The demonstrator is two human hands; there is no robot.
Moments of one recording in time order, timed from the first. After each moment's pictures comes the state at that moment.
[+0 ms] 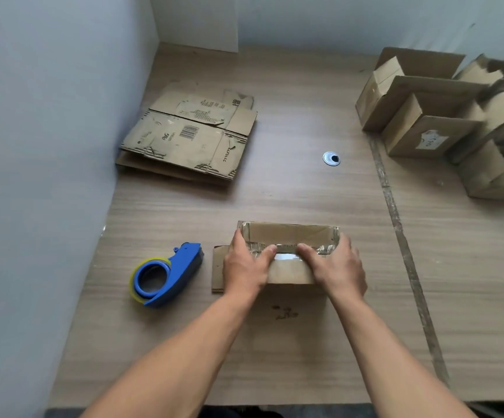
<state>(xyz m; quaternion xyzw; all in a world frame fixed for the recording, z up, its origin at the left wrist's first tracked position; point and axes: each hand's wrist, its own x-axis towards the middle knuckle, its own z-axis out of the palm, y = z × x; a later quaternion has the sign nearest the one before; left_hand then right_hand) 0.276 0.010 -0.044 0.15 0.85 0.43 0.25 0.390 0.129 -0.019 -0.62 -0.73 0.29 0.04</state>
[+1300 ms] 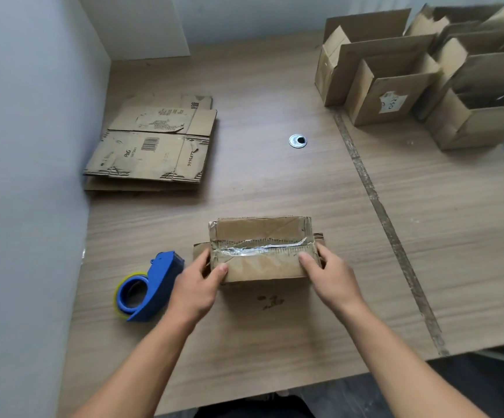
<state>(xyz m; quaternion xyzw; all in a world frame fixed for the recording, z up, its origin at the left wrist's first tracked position) 0.263 -0.047 -0.045 0.23 0.83 0.38 0.32 0.461 0.123 -0.037 -0.52 -0.71 0.47 0.12</state>
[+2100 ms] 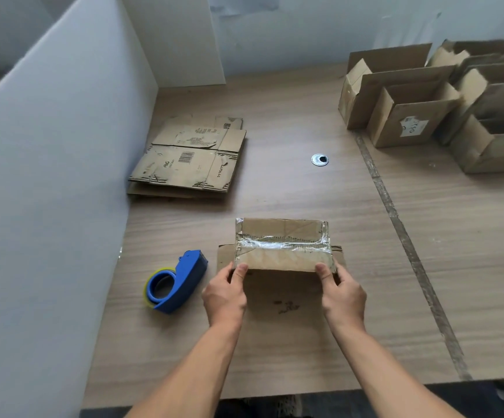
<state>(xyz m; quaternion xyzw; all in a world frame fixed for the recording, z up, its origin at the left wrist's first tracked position) 0.316 -0.038 -0.035 0.08 0.89 0.42 0.16 0.462 0.088 -0.049 -0.57 -0.65 0.46 0.21</state>
